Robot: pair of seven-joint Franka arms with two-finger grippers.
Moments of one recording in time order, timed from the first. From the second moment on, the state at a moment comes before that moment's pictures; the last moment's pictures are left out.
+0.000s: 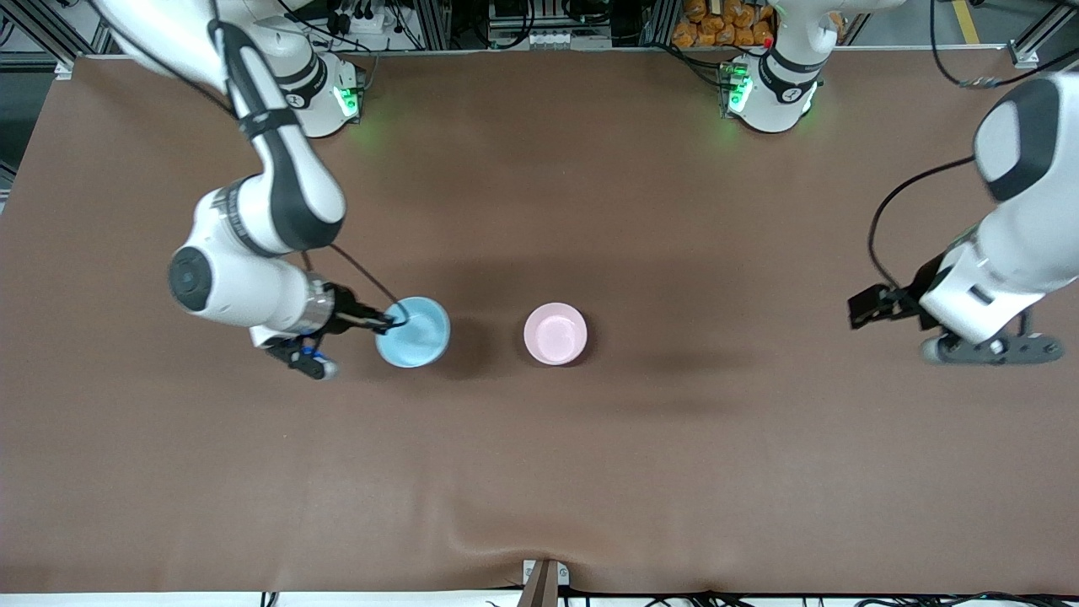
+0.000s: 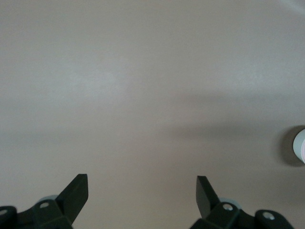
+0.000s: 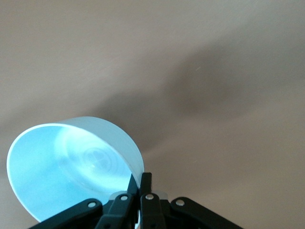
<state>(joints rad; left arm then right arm) -0.04 0.22 -0.08 -1.50 0.02 1.74 -0.11 0.37 0.39 -0.04 -1.75 0.48 2.06 0.57</state>
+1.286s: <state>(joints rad) 0.00 0.00 -0.02 -1.52 -0.03 1.52 -0.01 0.72 0.62 -0.04 -1.70 0.57 2.50 0.86</state>
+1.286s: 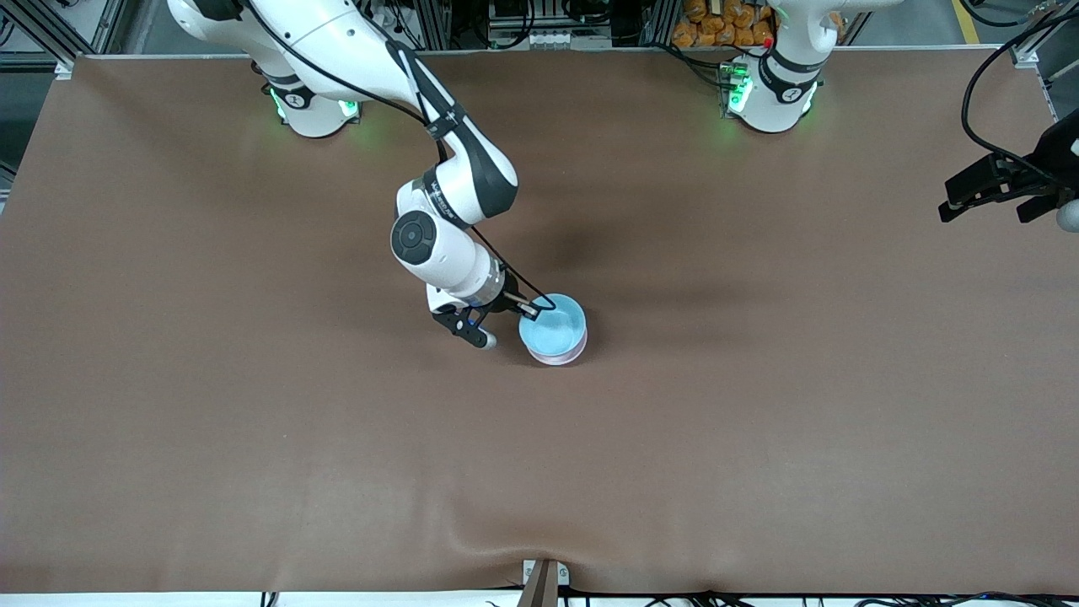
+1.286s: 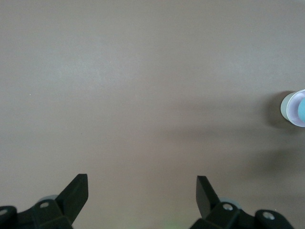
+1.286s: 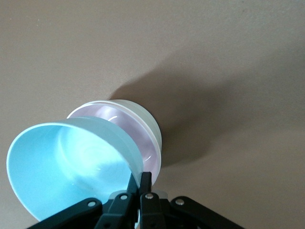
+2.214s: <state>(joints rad) 0.01 0.00 -0.03 -1.52 -0.03 1.52 -0.08 0.67 0.45 -0.31 -1.65 0.56 2.08 0.54</state>
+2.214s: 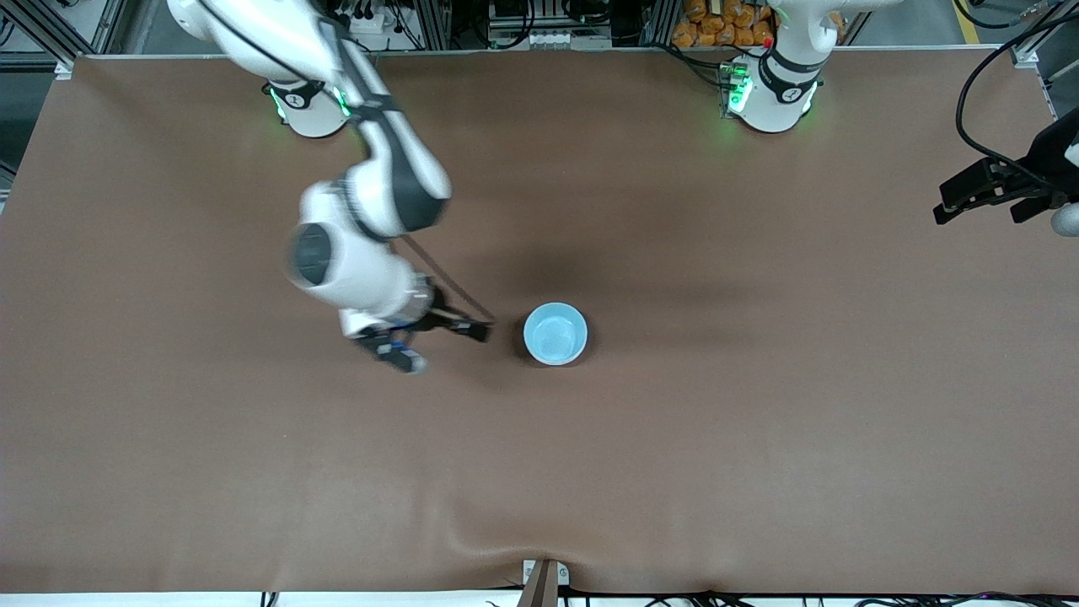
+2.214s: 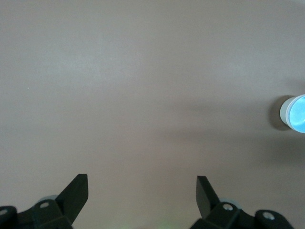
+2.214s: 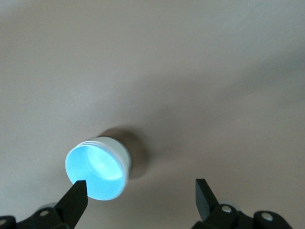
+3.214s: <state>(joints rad) 0.01 0.01 -0.03 -1.53 -0.03 1.52 -0.10 0.06 0.05 -0.10 -1.67 0.13 1.59 0.05</state>
